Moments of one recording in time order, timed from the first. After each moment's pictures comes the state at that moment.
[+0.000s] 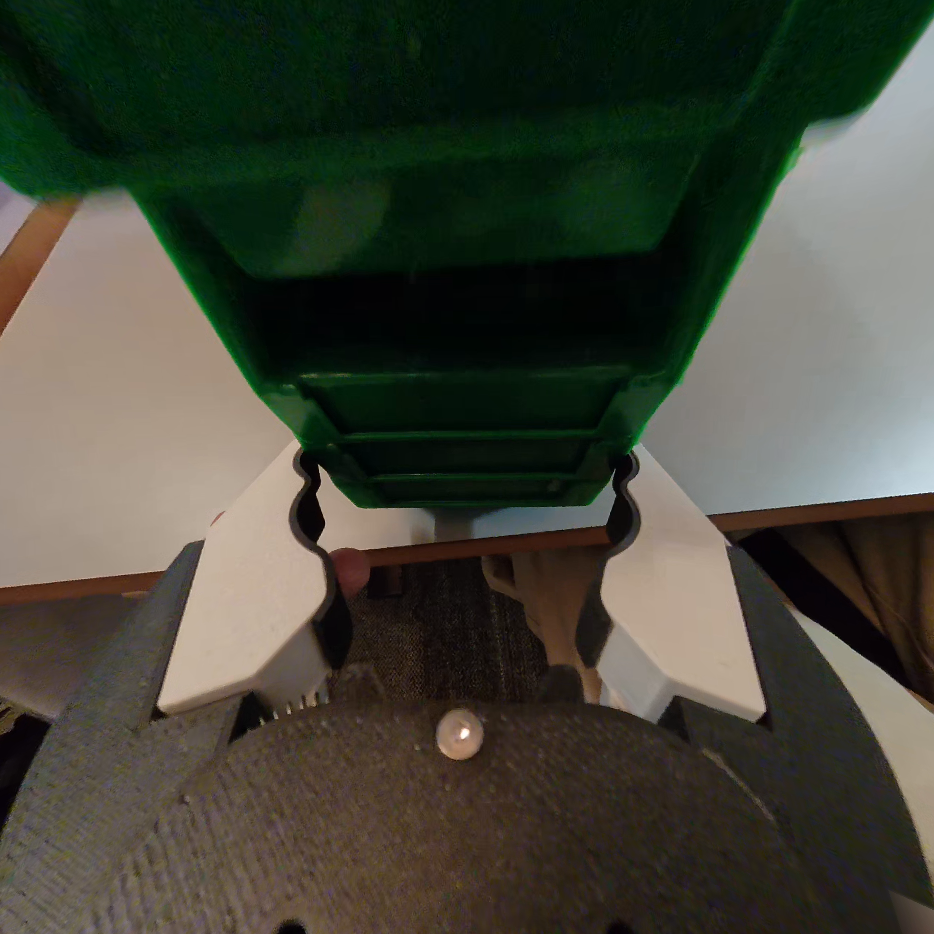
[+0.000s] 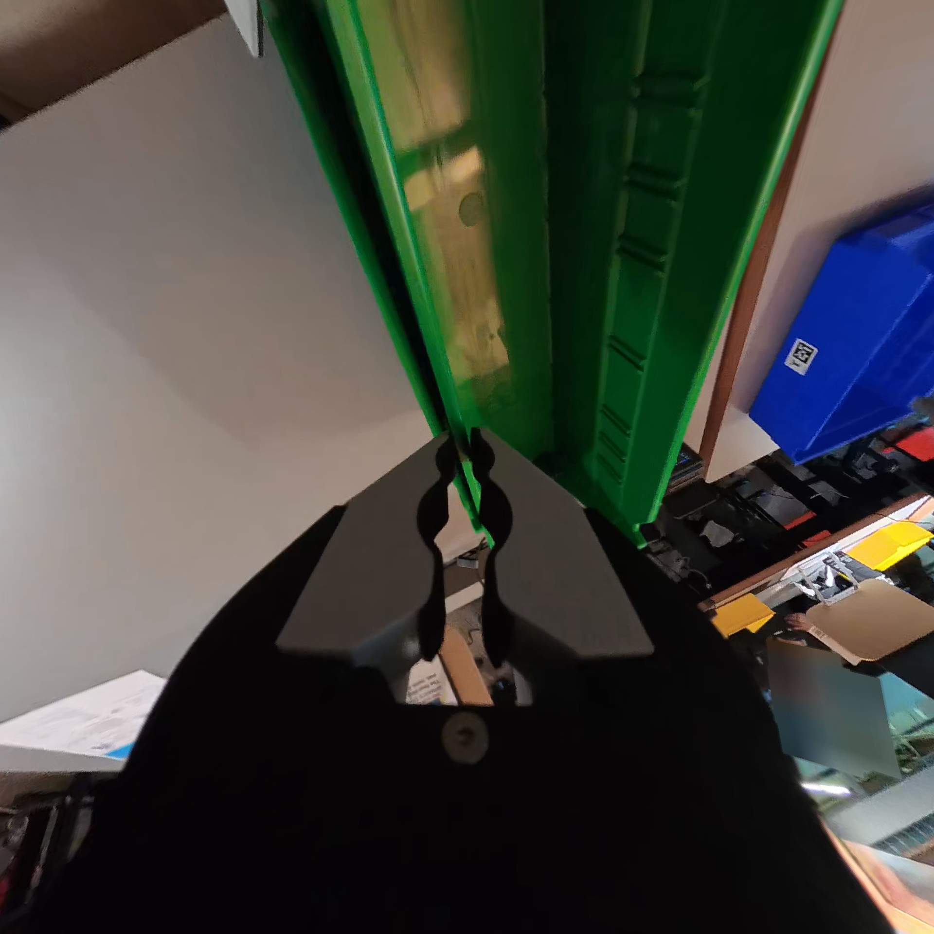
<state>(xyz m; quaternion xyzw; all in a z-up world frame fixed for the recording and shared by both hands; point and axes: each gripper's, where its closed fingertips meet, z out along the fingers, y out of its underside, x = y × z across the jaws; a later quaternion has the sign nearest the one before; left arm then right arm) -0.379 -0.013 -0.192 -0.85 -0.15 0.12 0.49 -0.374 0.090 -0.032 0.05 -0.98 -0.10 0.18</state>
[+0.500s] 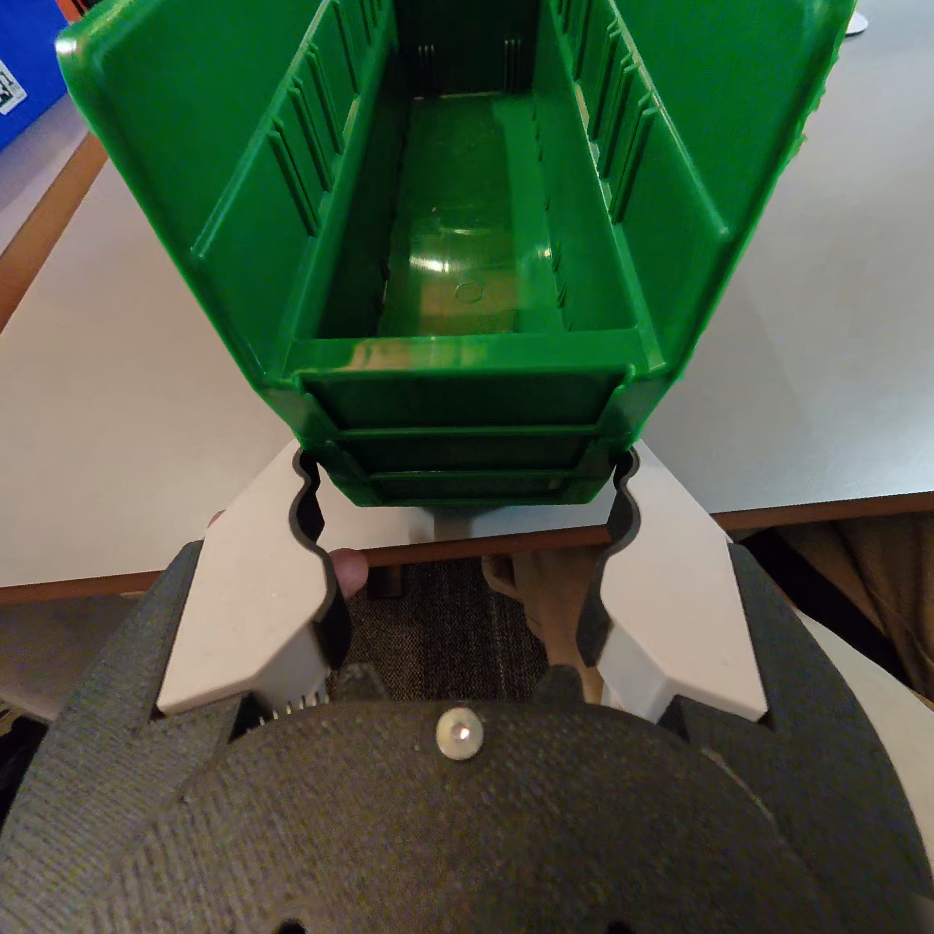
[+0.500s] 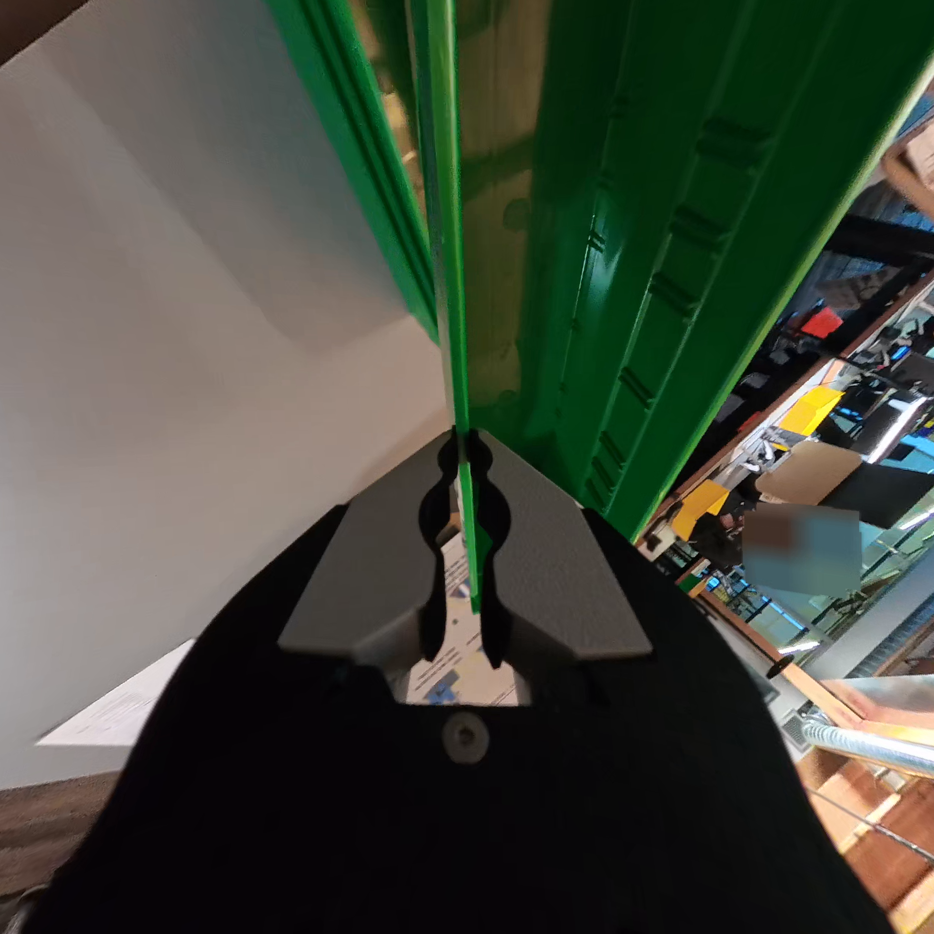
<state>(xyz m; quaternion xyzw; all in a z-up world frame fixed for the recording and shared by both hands) -0.379 -0.014 -0.193 -0.85 -0.15 0.12 0.49 -0.306 0.132 0.062 -0.01 -0.95 -0.10 0.29</state>
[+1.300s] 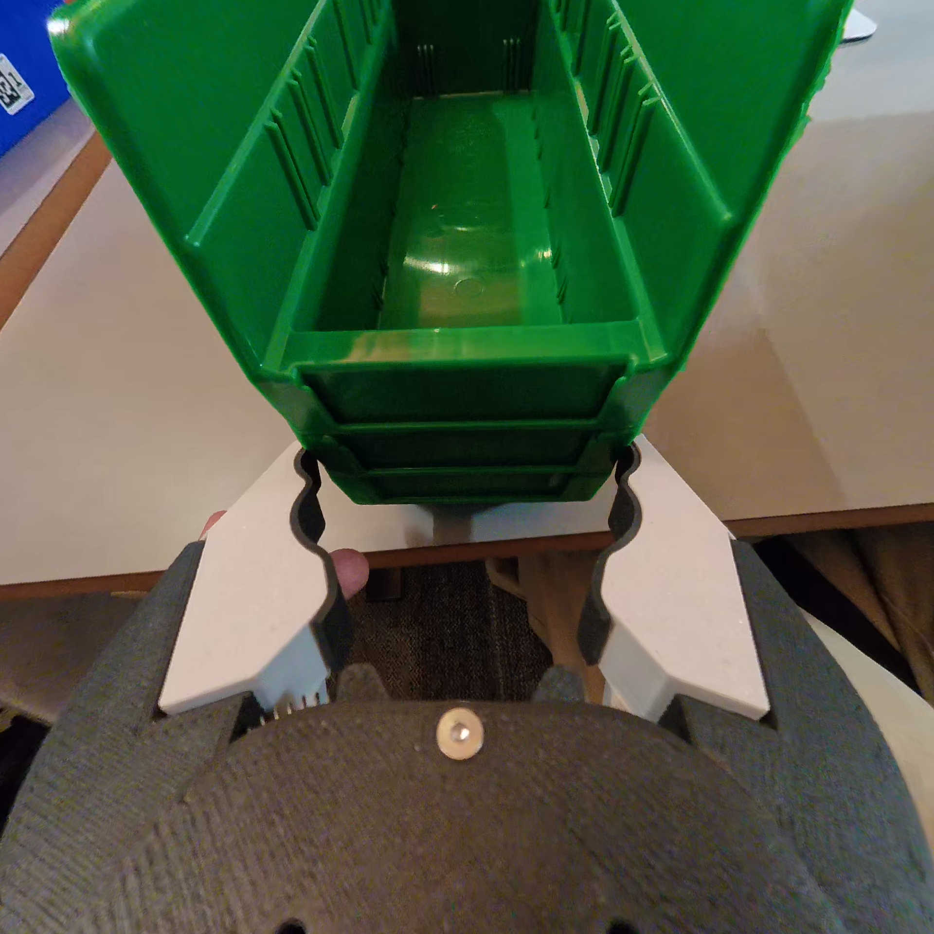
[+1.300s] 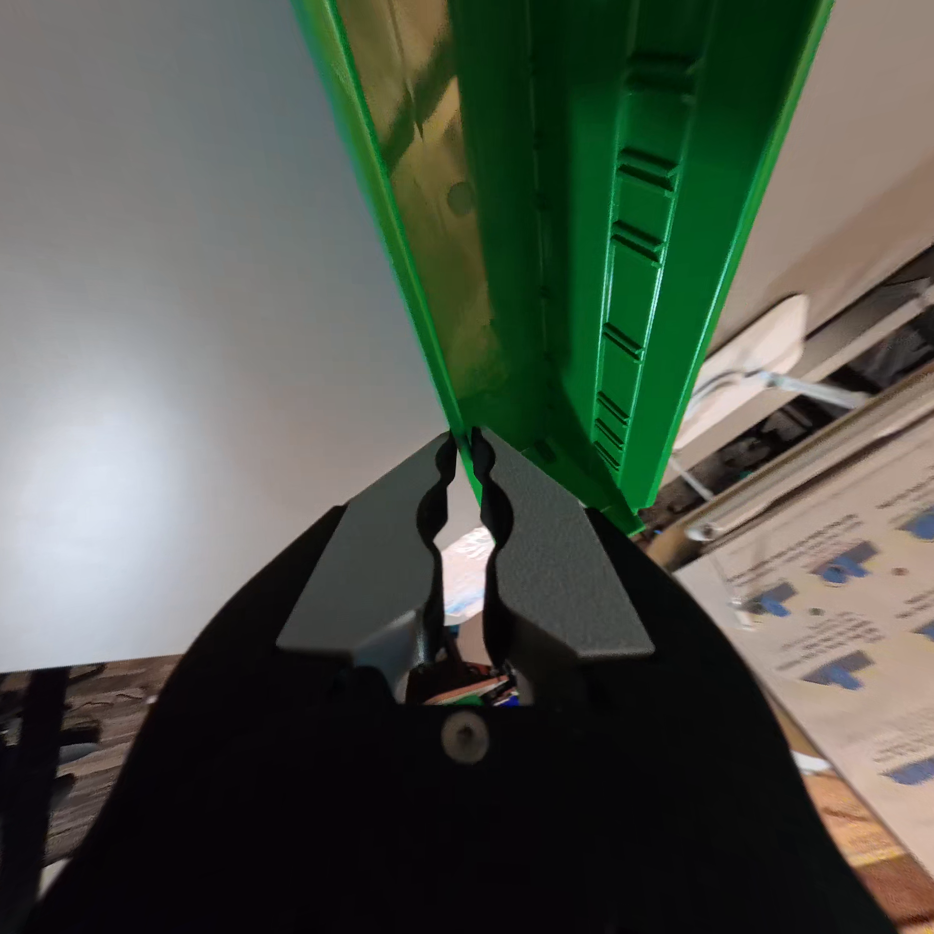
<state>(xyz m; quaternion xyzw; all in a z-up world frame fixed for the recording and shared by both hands) -0.377 -0.010 -0.194 -0.85 -0.16 0.13 0.49 -0.025 0.310 -0.137 -0.14 -0.95 -0.20 0.18</state>
